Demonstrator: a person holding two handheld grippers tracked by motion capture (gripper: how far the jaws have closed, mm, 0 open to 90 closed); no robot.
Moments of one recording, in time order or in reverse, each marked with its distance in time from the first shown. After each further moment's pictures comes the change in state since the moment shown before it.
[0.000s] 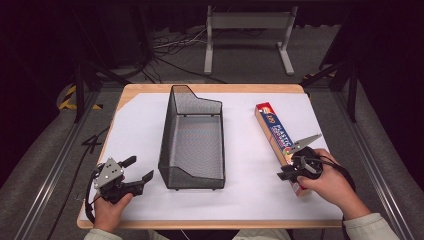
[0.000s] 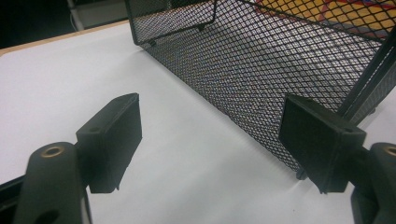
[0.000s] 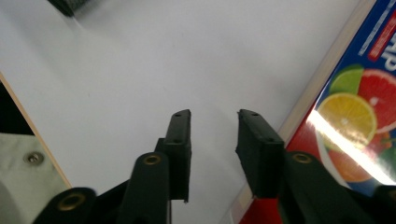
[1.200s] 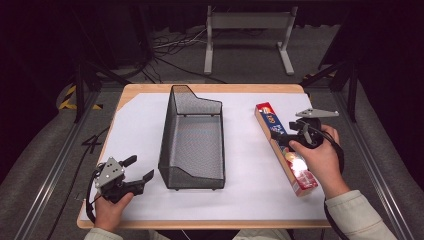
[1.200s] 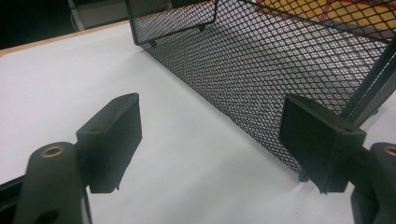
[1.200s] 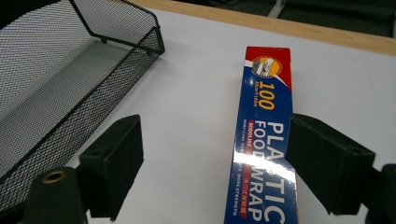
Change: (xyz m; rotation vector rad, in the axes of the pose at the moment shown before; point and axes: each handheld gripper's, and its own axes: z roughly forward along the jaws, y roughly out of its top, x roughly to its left) left arm 0.000 0.000 0.002 0.002 0.002 0.004; right arm -0.033 0.050 -0.012 -0.422 -0.258 0.303
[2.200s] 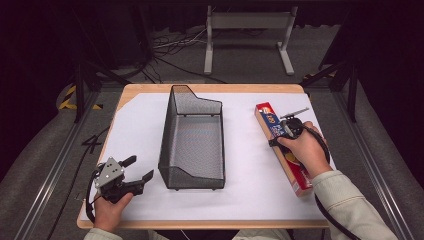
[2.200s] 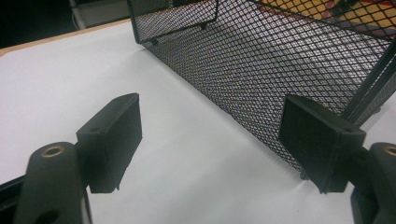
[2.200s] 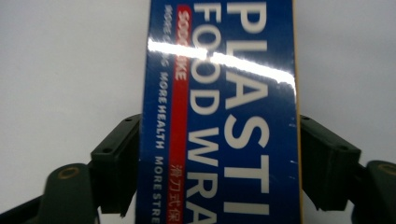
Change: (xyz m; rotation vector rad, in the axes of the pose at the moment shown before) left arm 0.000 -0.001 0.000 0.003 0.004 -0.003; right arm -0.033 -0.022 0.086 0.448 -0.134 0.124
